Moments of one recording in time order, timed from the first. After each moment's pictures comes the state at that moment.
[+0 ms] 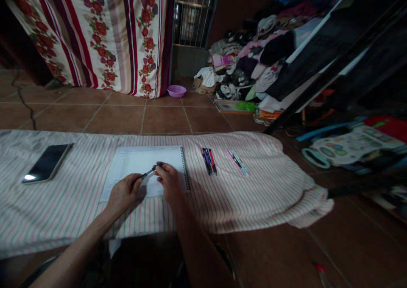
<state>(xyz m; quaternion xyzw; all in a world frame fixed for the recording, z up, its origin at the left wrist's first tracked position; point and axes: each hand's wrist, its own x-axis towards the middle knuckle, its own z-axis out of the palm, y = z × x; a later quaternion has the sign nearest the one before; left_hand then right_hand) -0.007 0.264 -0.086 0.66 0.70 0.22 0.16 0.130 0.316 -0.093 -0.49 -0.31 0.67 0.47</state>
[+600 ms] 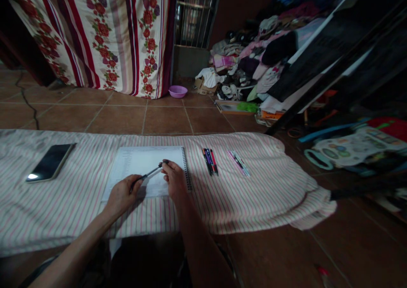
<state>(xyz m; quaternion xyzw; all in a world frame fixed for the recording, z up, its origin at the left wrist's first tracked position) -0.013 0.261 -0.085 0.66 0.70 0.20 0.16 0.137 0.326 -0.091 -0.49 -0.30 0.64 0.50</state>
